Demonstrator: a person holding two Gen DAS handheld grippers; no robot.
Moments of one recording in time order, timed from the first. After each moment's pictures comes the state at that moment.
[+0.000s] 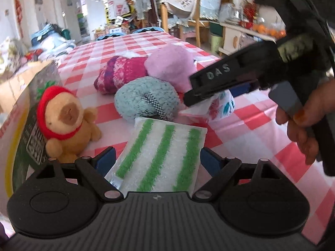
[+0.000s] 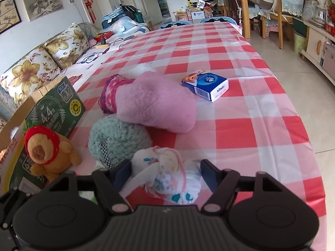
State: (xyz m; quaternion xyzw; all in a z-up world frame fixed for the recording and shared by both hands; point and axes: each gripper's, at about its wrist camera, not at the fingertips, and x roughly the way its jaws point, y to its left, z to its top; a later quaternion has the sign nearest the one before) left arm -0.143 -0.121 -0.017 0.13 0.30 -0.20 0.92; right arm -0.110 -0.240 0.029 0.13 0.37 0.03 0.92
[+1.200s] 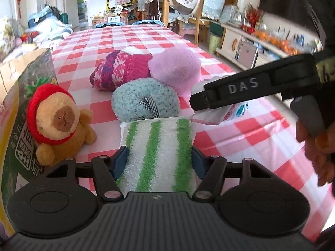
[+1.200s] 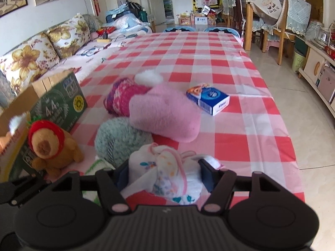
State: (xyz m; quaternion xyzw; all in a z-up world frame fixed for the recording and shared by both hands) left arm -0.108 -0.115 -0.007 0.06 0.34 -0.22 0.91; right arm -0.117 -0.223 0.058 0.07 0.37 0.01 0.93
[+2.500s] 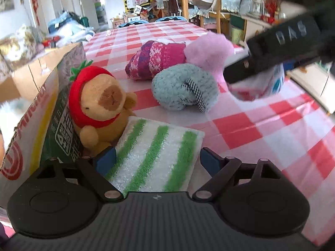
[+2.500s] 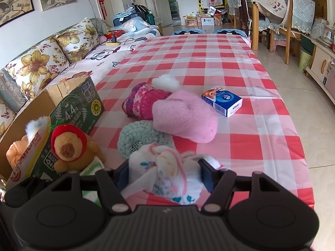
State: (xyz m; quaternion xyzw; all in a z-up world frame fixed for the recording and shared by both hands) left arm -0.111 -0.103 -0.036 0.13 0.33 -0.13 0.92; right arm -0.124 -0.208 0.067 0.09 0.37 0.04 0.93
